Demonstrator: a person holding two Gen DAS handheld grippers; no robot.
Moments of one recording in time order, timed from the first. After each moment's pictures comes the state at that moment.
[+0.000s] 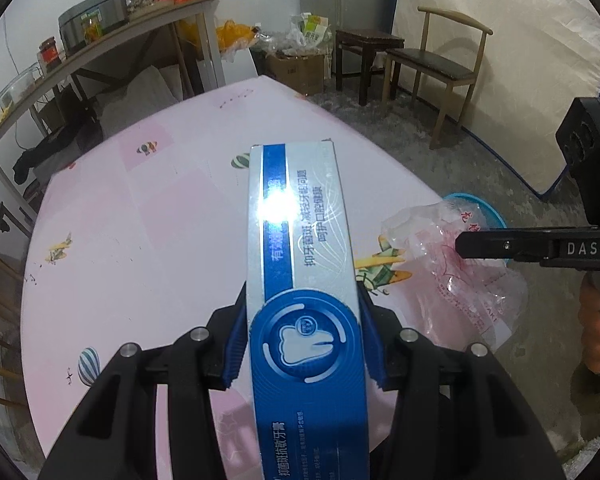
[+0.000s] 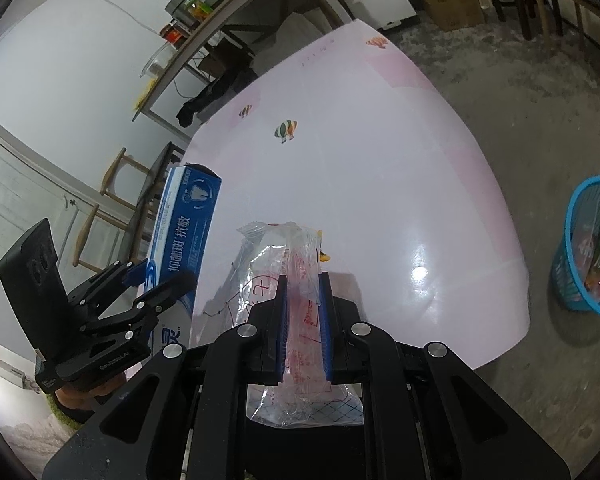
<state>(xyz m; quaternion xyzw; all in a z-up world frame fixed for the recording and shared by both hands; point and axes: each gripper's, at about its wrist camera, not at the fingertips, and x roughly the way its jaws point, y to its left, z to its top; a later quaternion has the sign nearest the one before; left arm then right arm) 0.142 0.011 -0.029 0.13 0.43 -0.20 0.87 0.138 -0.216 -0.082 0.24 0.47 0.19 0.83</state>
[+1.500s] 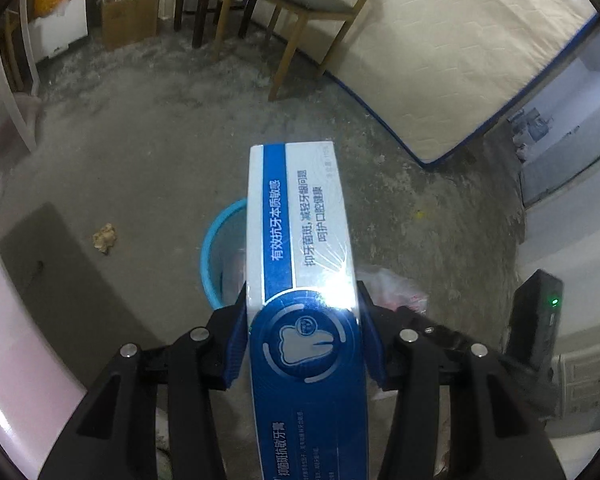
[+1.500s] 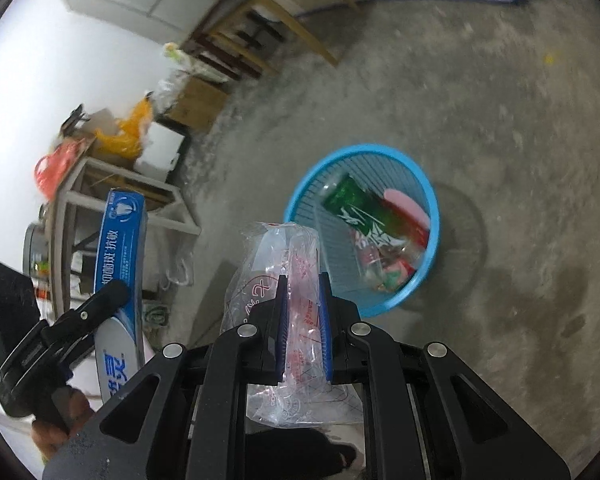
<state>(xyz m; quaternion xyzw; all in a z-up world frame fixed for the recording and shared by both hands) 0.204 -0.401 -0.110 0.07 0.55 -0.40 0.73 0.035 -0.567 -0.213 0.51 0.37 -0.16 0.76</state>
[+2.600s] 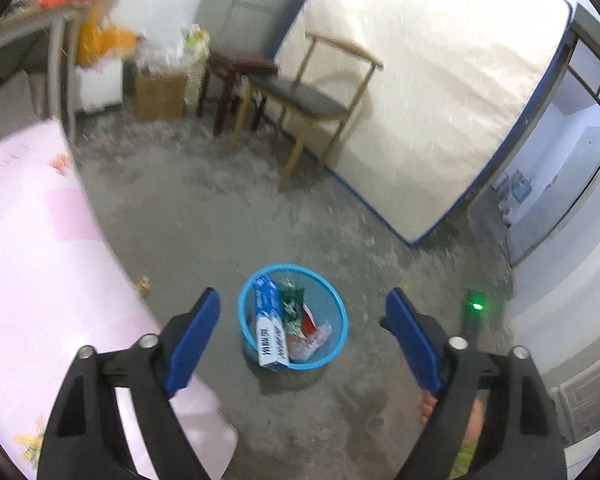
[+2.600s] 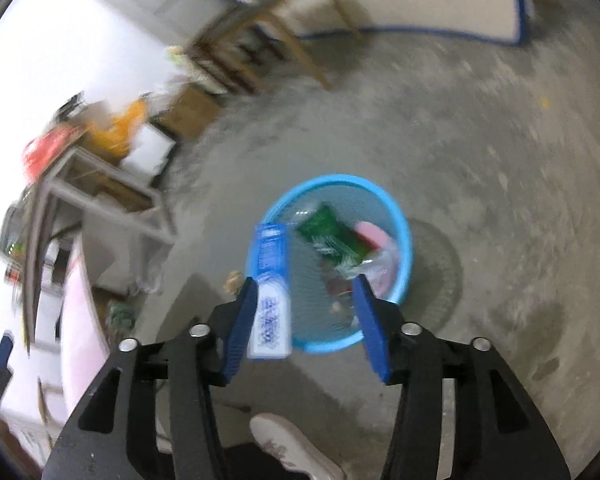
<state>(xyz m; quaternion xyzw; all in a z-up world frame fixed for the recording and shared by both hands) 0.154 -0.235 0.007 -0.01 0.40 -0.41 0.82 0.003 -0.526 -0.169 0.38 0.35 -0.16 0.84</state>
